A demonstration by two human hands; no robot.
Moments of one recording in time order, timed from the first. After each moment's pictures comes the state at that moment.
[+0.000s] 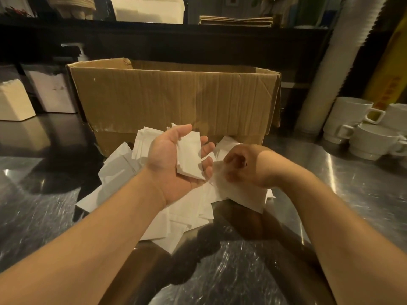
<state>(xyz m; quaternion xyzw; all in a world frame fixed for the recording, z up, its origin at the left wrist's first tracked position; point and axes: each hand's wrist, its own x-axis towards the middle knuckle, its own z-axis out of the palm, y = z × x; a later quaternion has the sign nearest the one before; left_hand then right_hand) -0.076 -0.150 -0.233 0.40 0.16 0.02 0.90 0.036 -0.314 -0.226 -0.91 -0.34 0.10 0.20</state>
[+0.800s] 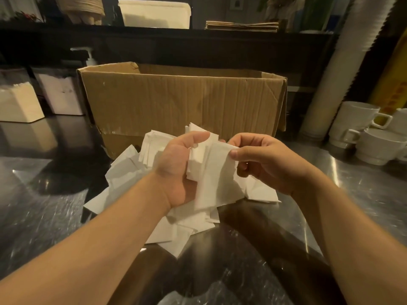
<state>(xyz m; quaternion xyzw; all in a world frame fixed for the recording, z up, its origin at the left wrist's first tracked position) -0.071 -0.142 -0.240 0.47 0.08 -0.04 0.88 0.025 -0.321 -0.217 -0.67 -0.39 0.25 0.59</state>
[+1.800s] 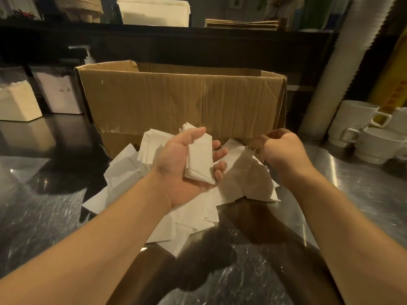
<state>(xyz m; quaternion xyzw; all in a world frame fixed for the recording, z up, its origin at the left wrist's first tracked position) -0.078 -0.152 -0.231 0.40 0.12 -0.02 0.91 0.056 -0.315 -0.234 -0.80 -0.11 -0.02 0.59</state>
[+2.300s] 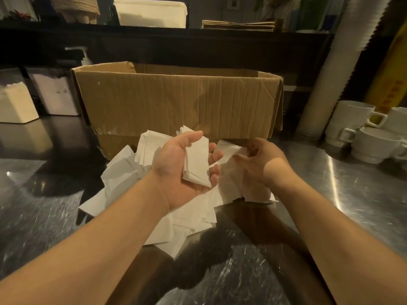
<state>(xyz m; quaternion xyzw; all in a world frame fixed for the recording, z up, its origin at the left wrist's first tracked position) -0.077 -0.154 -0.233 0.43 0.15 0.00 0.89 0.055 -0.301 -0.245 -0.91 -0.16 0.02 0.39</state>
